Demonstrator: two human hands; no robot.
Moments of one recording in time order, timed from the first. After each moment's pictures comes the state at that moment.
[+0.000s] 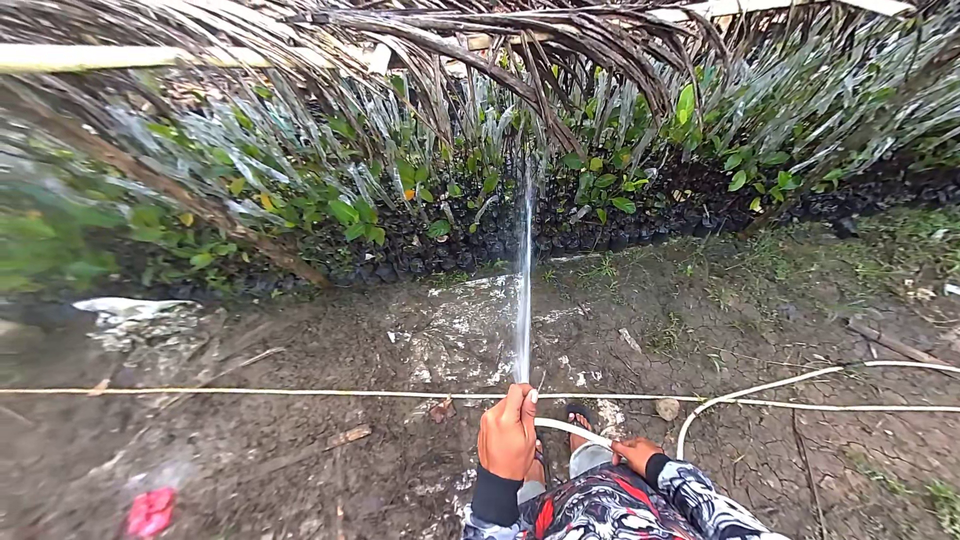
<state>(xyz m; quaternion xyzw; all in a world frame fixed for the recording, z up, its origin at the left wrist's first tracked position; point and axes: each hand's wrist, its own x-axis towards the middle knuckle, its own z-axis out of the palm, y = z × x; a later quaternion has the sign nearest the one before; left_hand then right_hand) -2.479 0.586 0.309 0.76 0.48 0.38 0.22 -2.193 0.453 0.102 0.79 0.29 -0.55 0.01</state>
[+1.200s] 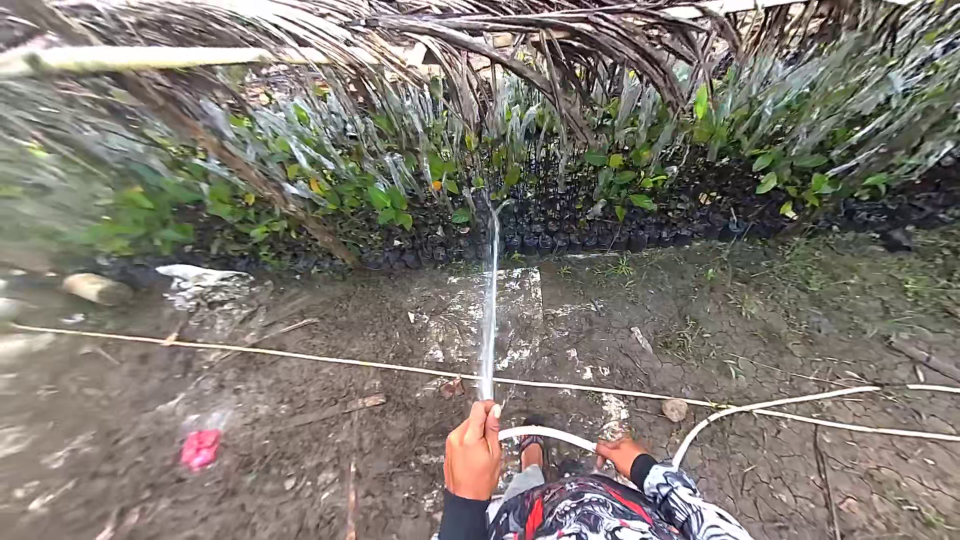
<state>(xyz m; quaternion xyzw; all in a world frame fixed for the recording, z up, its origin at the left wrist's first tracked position) -2.525 0.475 0.307 0.72 0.58 0.36 0.13 -2.222 0.408 0.140 0.72 0.38 -0.58 0.05</state>
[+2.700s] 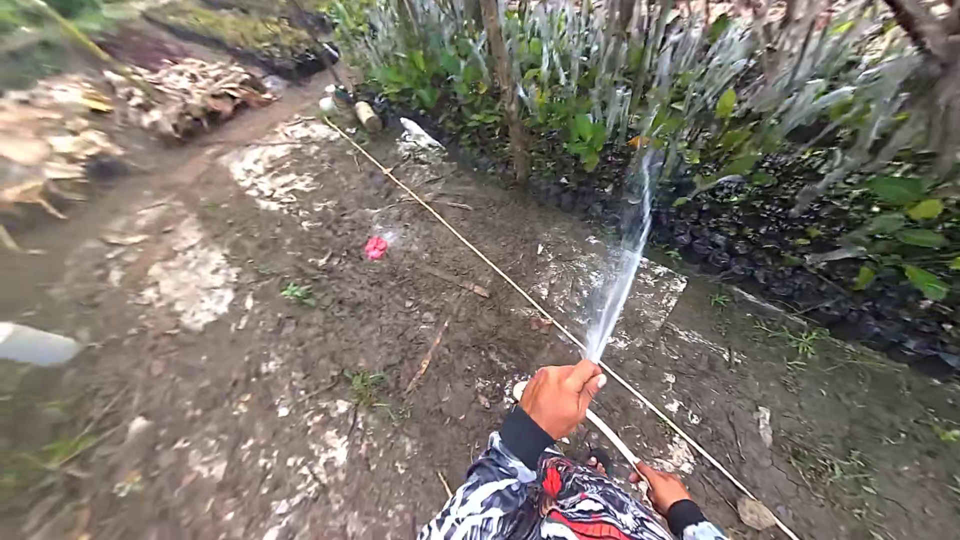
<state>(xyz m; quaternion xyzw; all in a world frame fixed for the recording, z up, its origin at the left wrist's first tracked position) -2.602 0.406 0.344 0.71 0.57 0.34 0.22 -2.307 0.377 0.141 0.71 0.42 -0.55 0.10</state>
